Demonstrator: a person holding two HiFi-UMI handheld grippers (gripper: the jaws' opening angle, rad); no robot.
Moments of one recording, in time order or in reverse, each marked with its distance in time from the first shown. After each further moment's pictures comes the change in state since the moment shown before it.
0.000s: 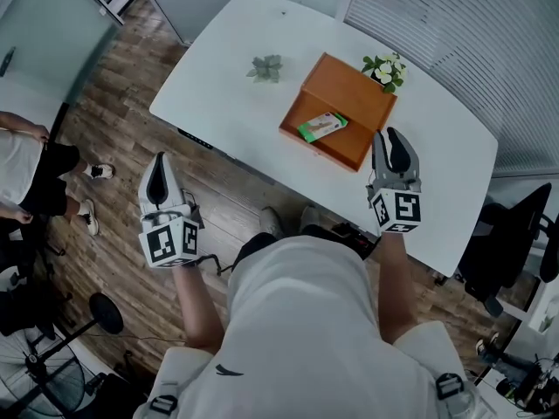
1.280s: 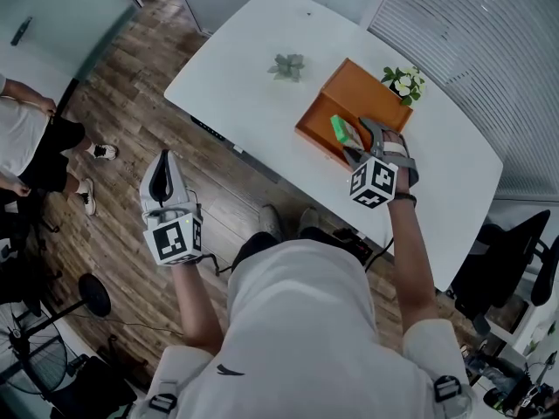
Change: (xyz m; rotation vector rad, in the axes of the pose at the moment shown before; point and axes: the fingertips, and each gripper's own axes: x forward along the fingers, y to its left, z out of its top) left arm -0.021 0.022 -0.005 0.161 0.047 0.087; right arm 0.064 0.082 -0.106 -1.000 0.593 0.474
